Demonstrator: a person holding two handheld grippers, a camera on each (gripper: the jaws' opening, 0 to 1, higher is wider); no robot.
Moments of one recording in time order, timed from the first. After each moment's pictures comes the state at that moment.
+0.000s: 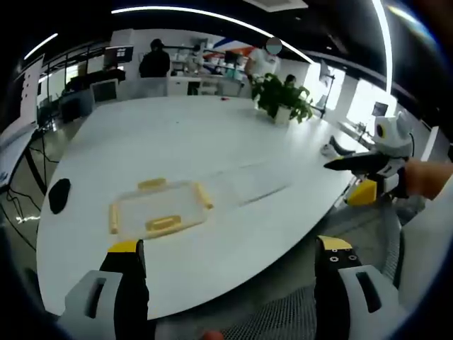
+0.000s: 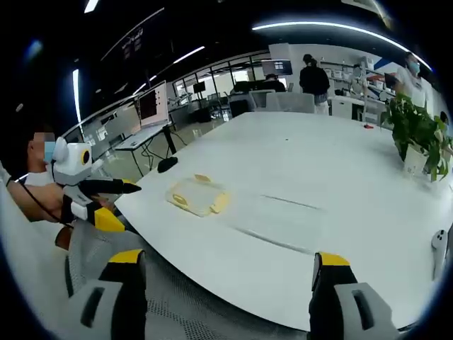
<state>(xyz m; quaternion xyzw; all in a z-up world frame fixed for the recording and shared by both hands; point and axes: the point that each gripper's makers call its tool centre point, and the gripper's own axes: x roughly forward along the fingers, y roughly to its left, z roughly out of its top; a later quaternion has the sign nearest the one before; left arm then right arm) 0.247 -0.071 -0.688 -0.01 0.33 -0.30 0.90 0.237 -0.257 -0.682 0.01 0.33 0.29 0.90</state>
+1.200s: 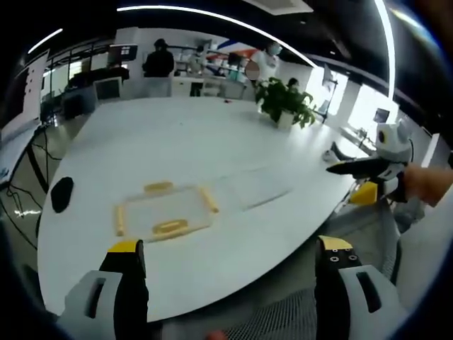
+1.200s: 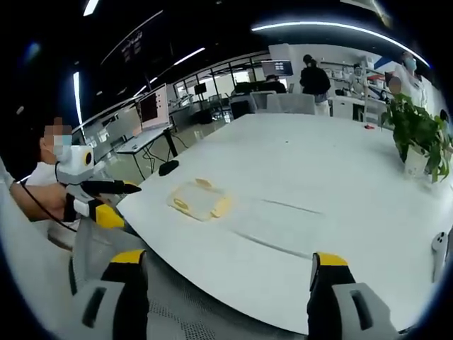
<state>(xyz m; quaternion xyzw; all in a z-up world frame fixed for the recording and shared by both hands) 0.256 -0.059 -0.680 -0.03 0.33 -0.29 0.90 0.242 -0.260 -0.672 0.02 0.33 0.30 0.90</state>
